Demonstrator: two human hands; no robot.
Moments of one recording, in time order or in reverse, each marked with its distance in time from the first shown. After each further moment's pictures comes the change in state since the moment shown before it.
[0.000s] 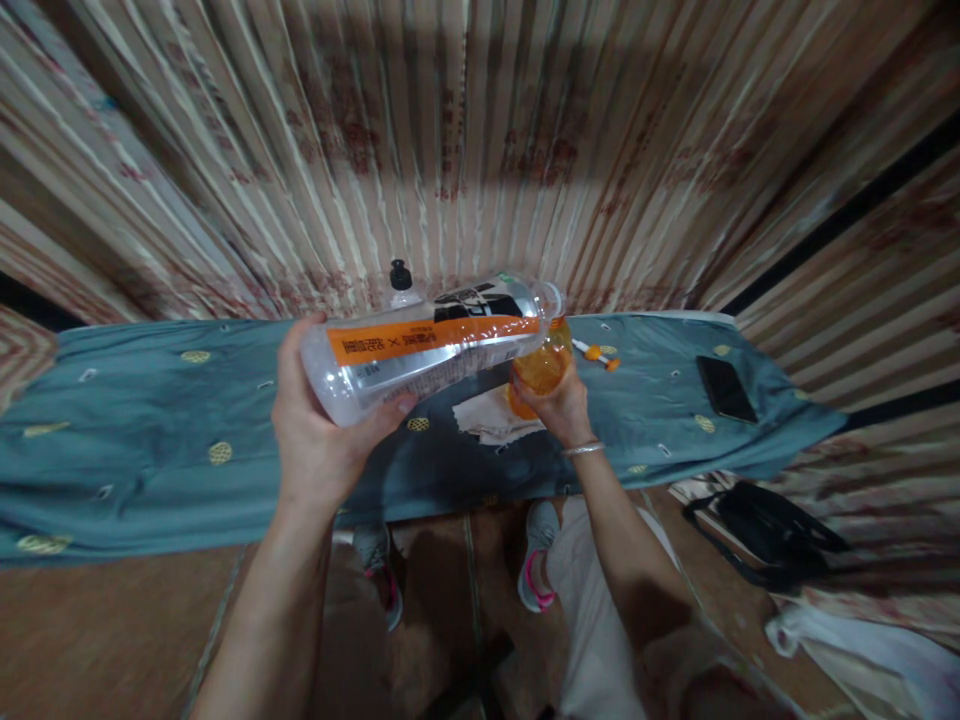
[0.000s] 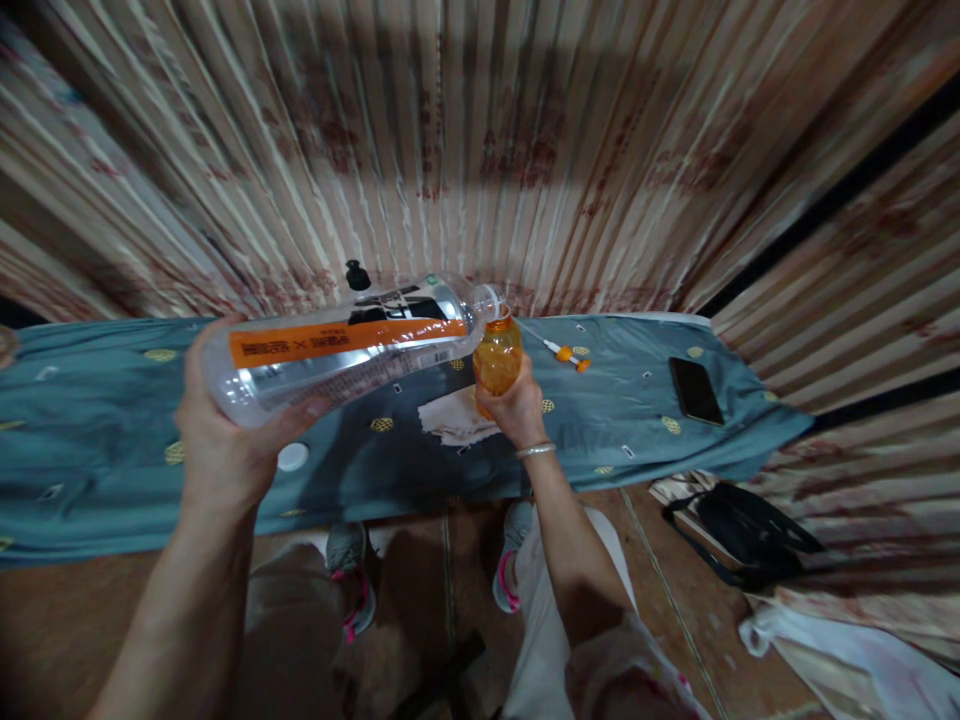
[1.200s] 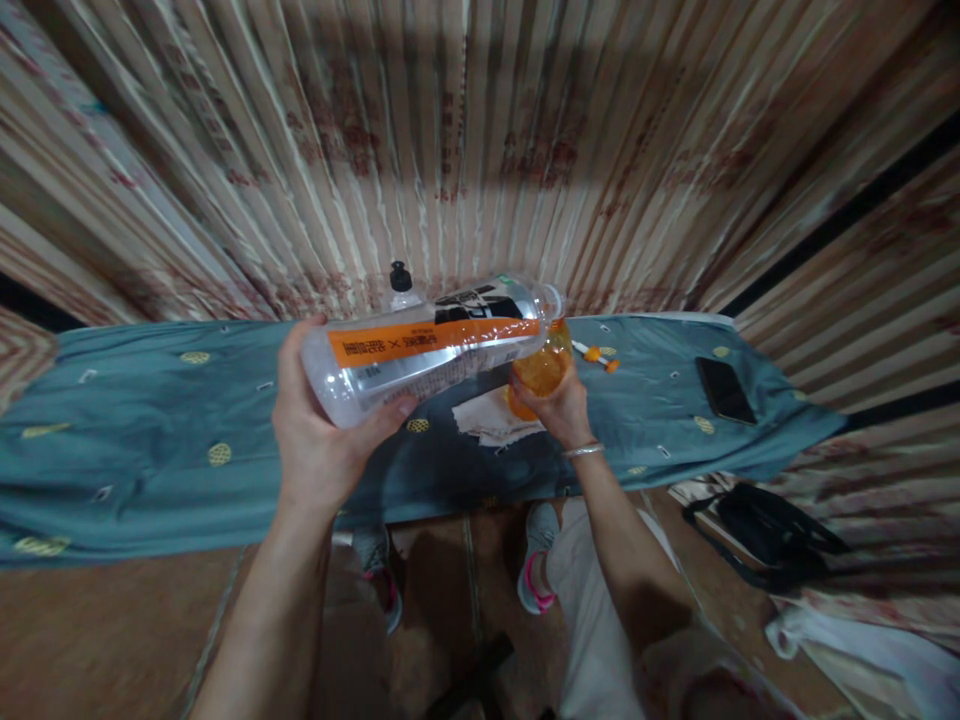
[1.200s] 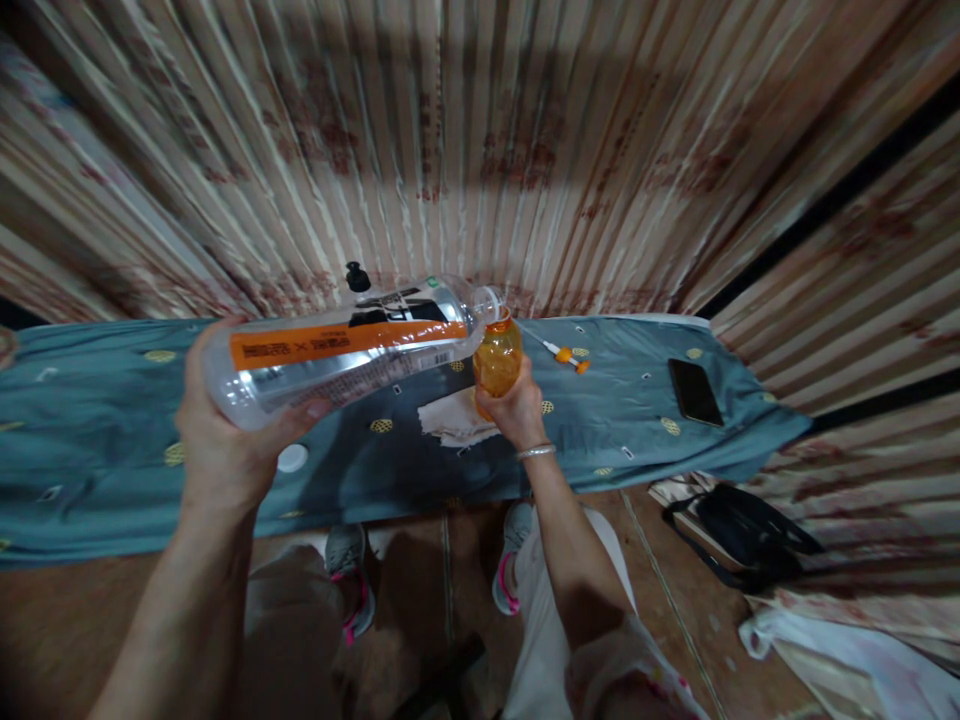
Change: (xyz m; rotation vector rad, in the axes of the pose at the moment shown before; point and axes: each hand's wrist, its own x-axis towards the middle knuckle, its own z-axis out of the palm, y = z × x) left_hand 0.001 0.003 0.000 0.016 0.009 -0.001; right_hand 0.000 0.002 0.001 0.002 0.003 -0.002
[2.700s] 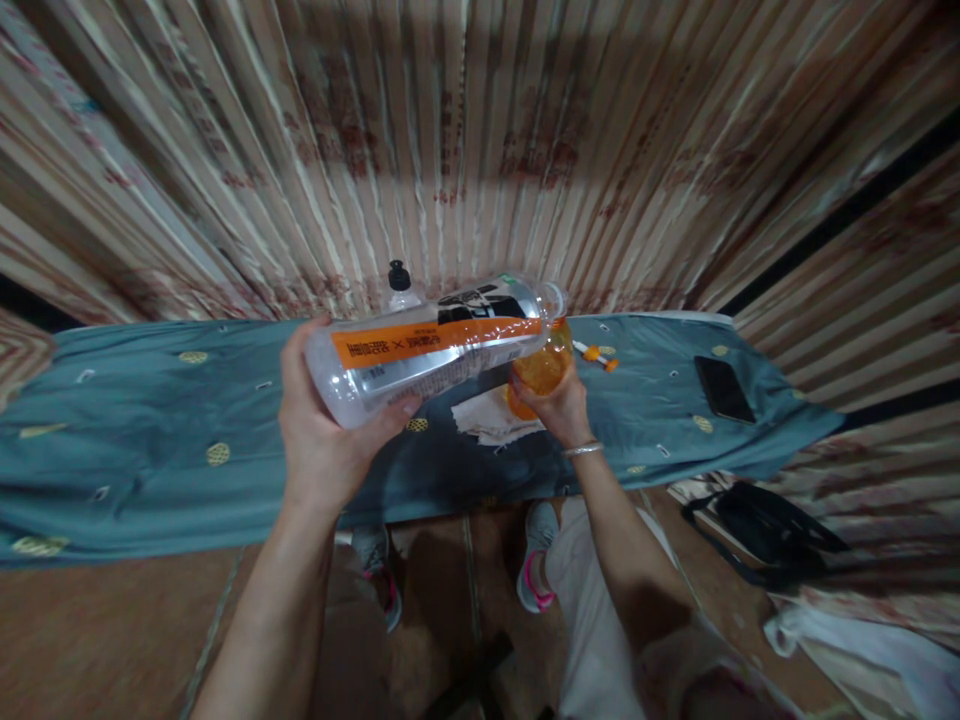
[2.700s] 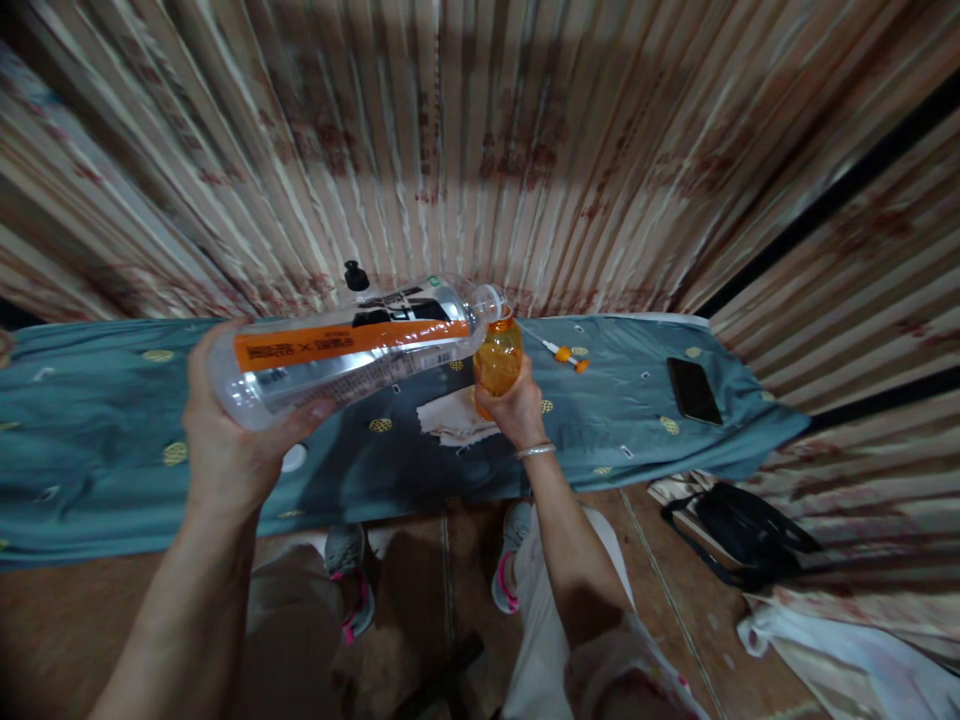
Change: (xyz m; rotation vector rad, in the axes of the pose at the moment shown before) left_hand -0.001 0.002 0.003 0.007 -0.009 0.041; right_hand 0.001 0.001 0.000 0.000 -0.008 0.010
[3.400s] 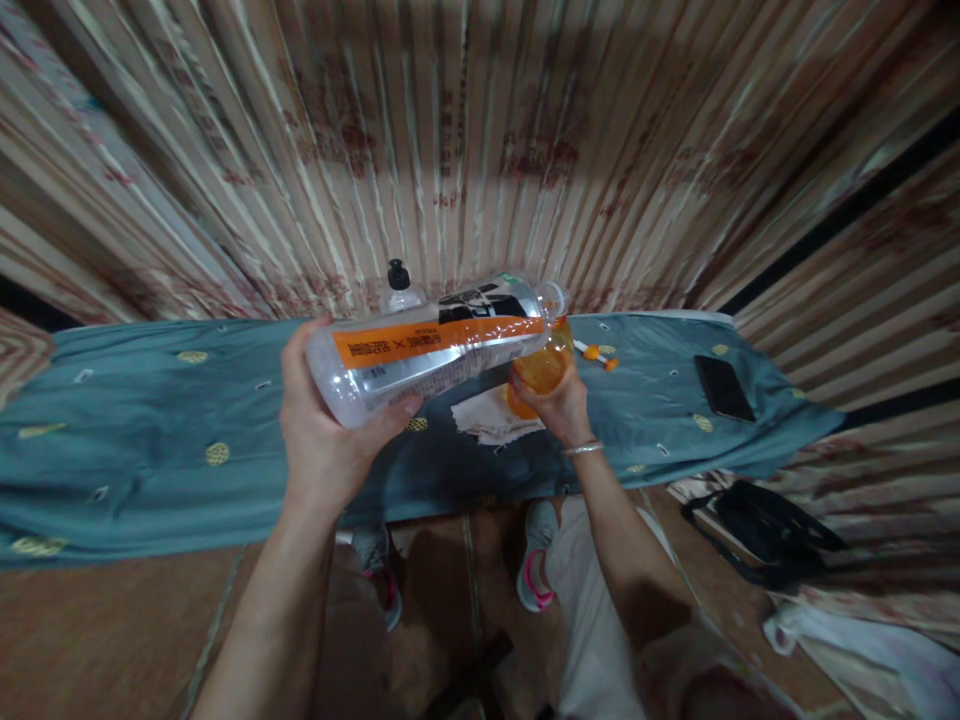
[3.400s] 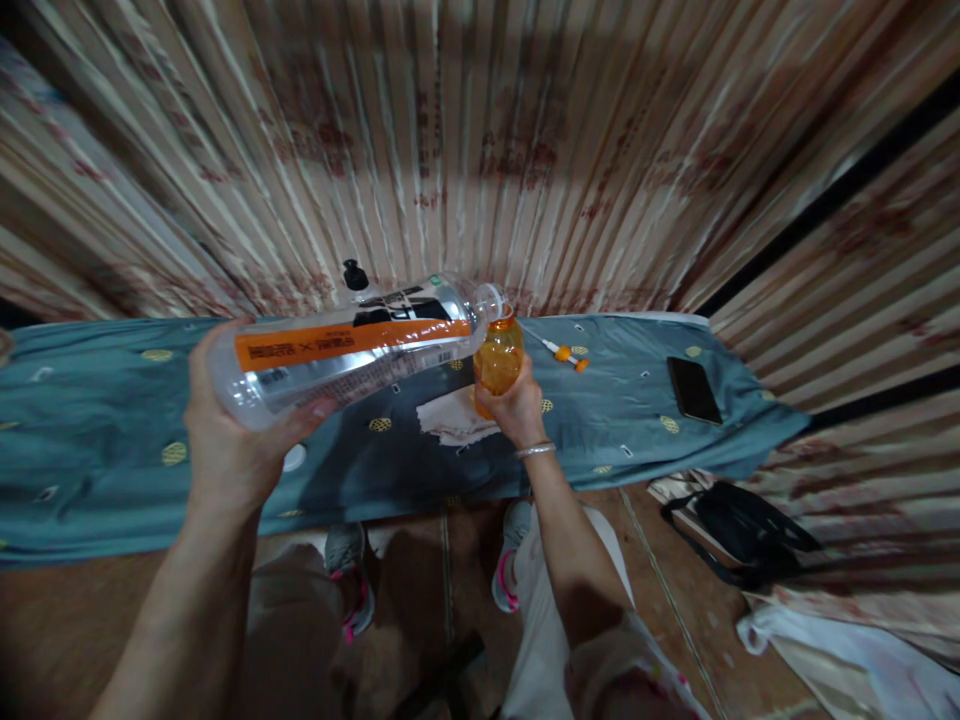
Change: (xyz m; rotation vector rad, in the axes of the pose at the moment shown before) left_hand -0.002 0.006 0.001 -0.023 -0.013 -0.017; right_hand 0.001 0.001 0.000 -0.003 0.007 0.014
